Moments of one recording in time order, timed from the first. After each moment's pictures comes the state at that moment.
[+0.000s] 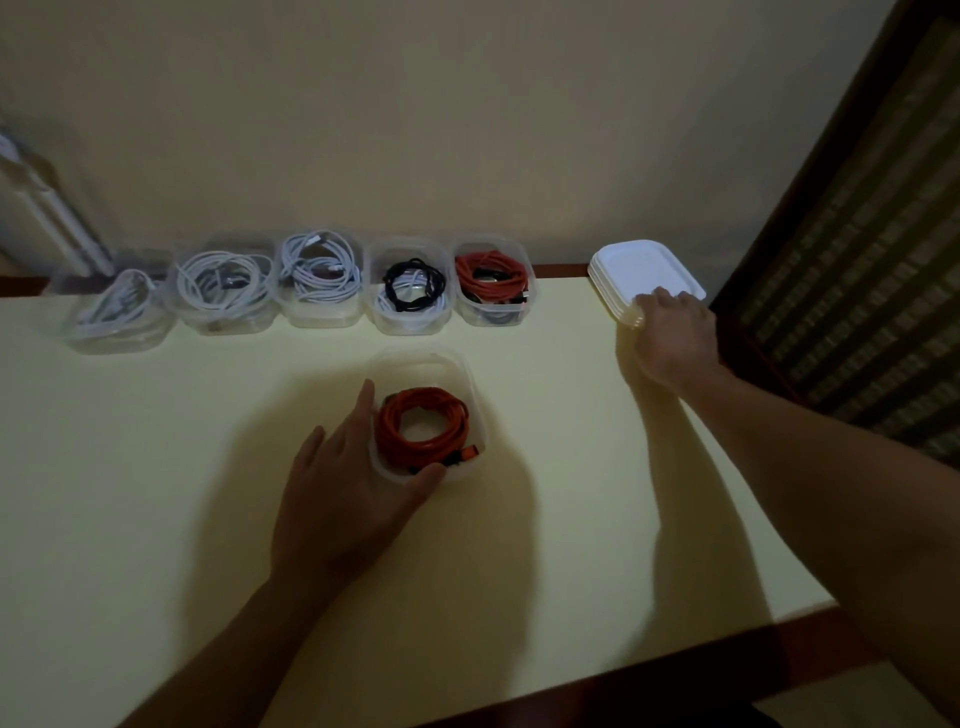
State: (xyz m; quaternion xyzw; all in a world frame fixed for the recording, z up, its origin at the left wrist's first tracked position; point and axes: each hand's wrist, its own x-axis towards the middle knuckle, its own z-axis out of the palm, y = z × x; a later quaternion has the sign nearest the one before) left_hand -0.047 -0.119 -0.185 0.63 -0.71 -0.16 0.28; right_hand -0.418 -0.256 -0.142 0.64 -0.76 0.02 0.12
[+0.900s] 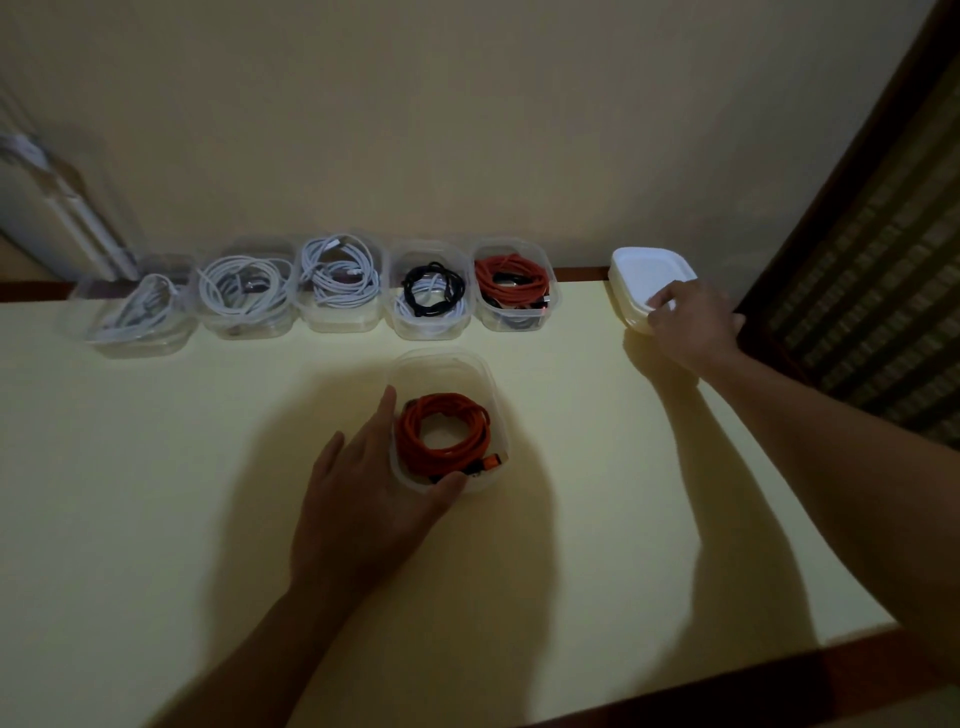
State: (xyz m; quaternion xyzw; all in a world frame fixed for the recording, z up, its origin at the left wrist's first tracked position) left_hand -0.048 -0.122 -0.184 0.63 -0.71 -0.17 0.28; right_hand -0.408 -0.277 -0.130 0.56 -0.80 0.22 -0.01
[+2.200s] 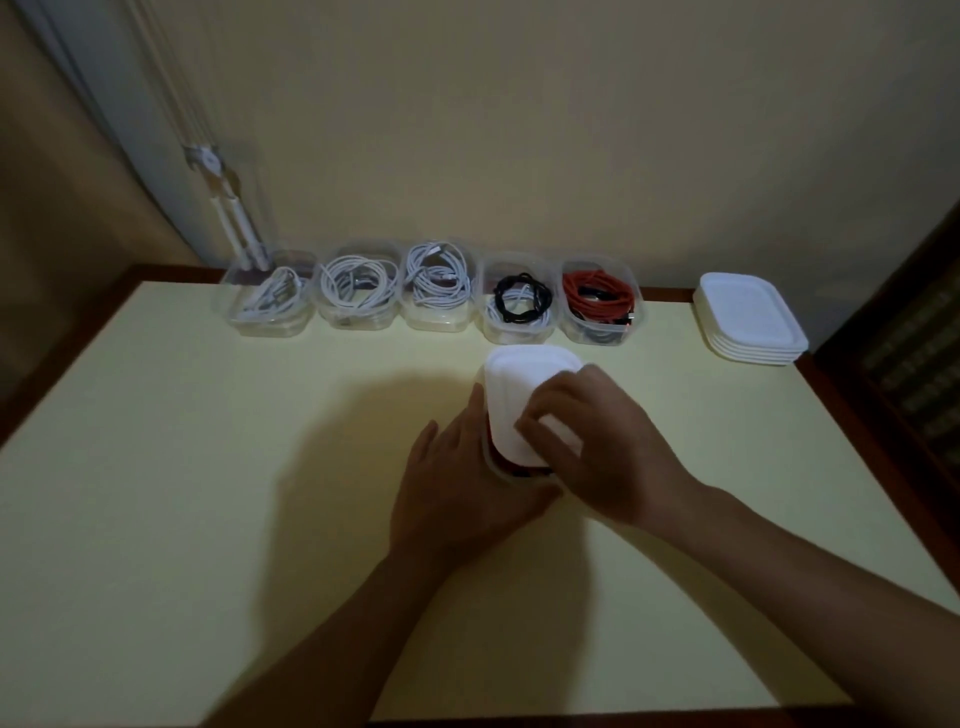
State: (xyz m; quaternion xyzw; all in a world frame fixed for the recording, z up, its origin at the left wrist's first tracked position) left_hand -0.047 -0.120 -0.182 0.62 -0.72 -0.16 0.28; right_hand -0.223 -0.147 -0.117 0.86 -0.40 0.30 -0.05
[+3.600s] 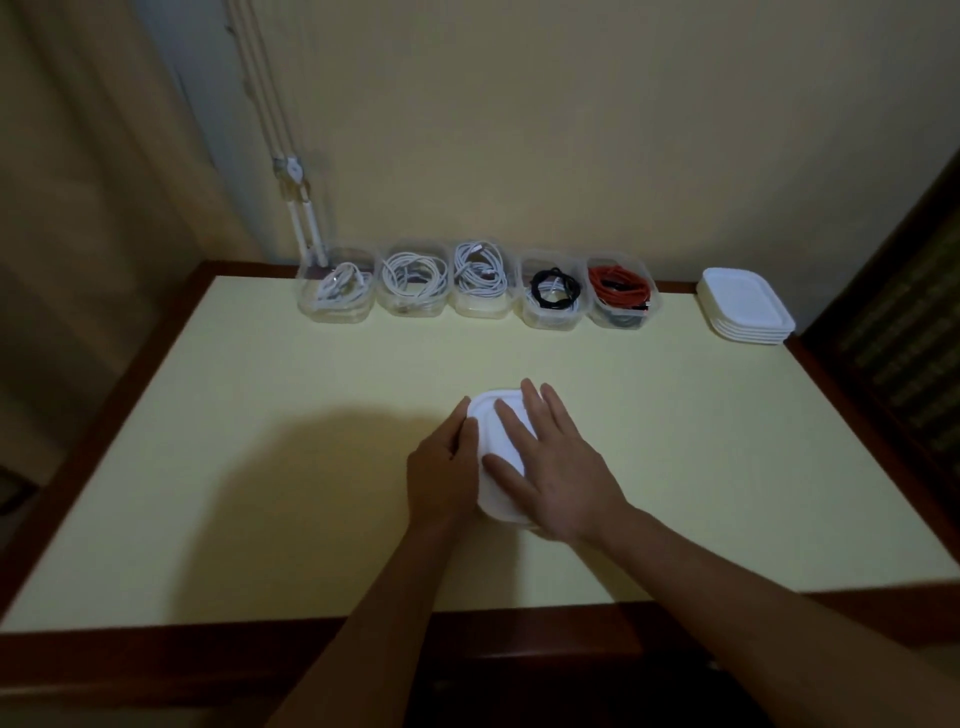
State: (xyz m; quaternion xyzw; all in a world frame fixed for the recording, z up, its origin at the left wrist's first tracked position) left_hand 0.023 -0.064 -0.173 0.67 -0.46 -0.36 0.46; right_hand -0.128 -0.073 -0.156 0.83 -0.55 0.08 -0.10
